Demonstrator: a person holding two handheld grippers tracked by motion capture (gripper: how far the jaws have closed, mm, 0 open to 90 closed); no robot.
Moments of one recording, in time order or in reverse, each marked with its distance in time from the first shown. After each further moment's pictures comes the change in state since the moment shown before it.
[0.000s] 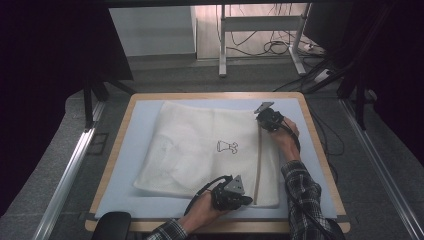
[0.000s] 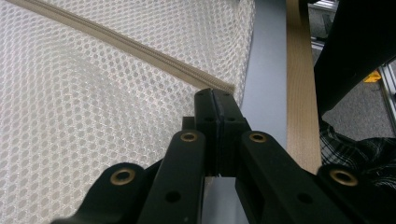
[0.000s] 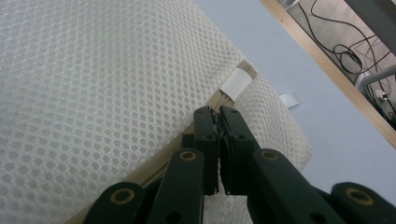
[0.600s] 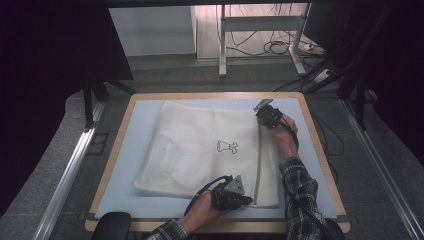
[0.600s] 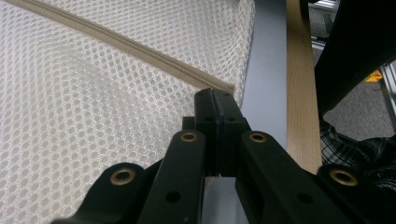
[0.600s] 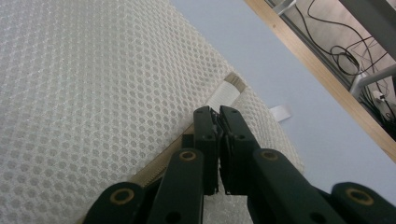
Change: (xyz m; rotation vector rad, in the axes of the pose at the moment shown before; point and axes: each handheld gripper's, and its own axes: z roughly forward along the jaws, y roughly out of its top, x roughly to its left) left arm -0.001 0.000 0.000 -0.003 0.004 0.001; right arm -0.009 0.005 0.012 -0.008 -0.010 0.009
